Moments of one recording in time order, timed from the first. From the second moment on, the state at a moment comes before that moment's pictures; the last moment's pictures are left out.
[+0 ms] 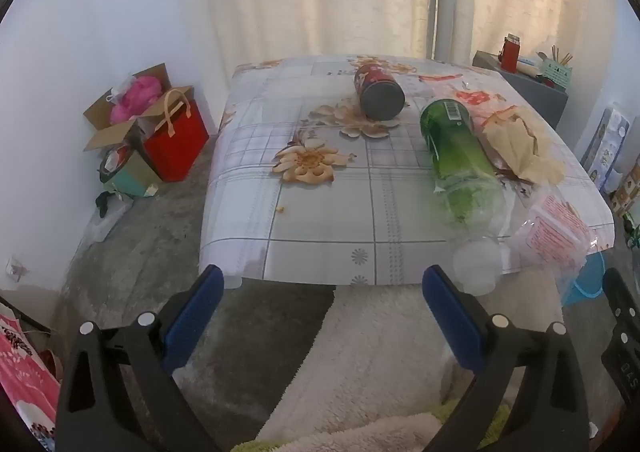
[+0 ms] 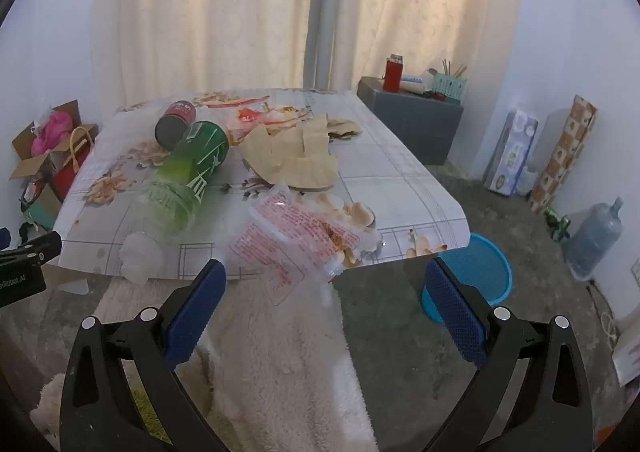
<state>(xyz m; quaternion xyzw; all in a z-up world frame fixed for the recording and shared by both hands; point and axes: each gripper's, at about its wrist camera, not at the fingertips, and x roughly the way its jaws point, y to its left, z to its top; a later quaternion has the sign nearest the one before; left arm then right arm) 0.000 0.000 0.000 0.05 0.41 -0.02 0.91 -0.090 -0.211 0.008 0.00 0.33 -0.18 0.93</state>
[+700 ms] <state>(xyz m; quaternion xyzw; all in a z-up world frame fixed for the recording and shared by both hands) -0.004 -0.003 0.001 0.05 0.40 -0.03 0.91 -0.097 -0.212 0.015 0.00 0.33 -0.18 0.93</state>
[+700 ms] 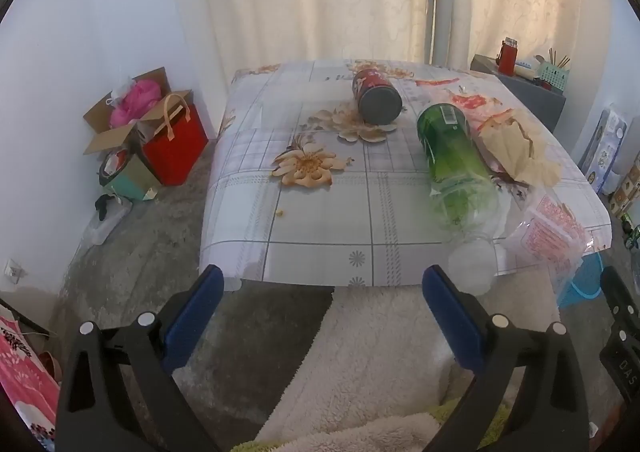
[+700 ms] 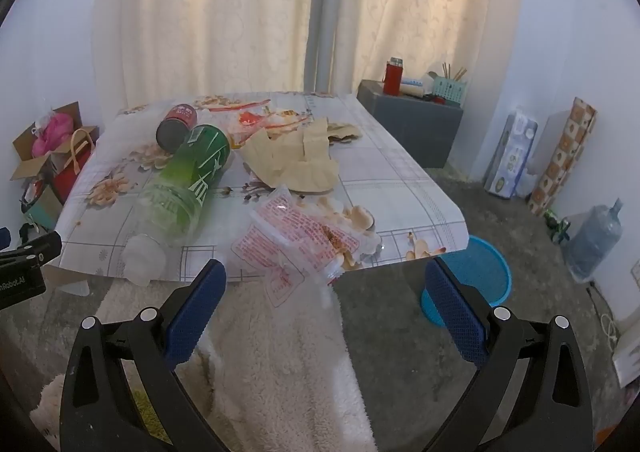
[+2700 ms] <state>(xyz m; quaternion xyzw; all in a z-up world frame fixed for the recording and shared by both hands) -0.014 -0.026 0.007 0.08 0.40 -0.09 0.91 -0.096 -0.220 0.016 0.01 0.32 -0.19 0.93</state>
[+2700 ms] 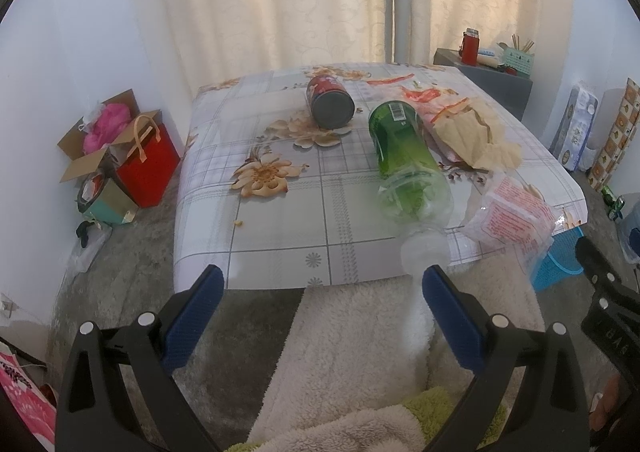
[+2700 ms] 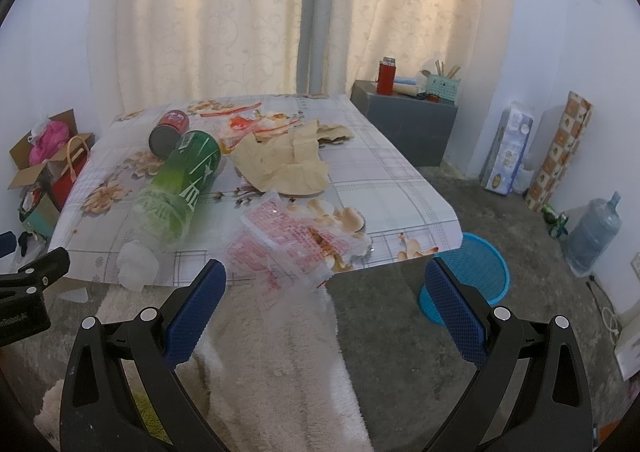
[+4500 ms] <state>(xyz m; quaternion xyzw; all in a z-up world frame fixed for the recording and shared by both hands) 0.039 -0.015 -0.005 0.06 0.41 -0.08 0.91 -0.073 -0.252 0.000 0.03 0.35 -0.20 0.92</state>
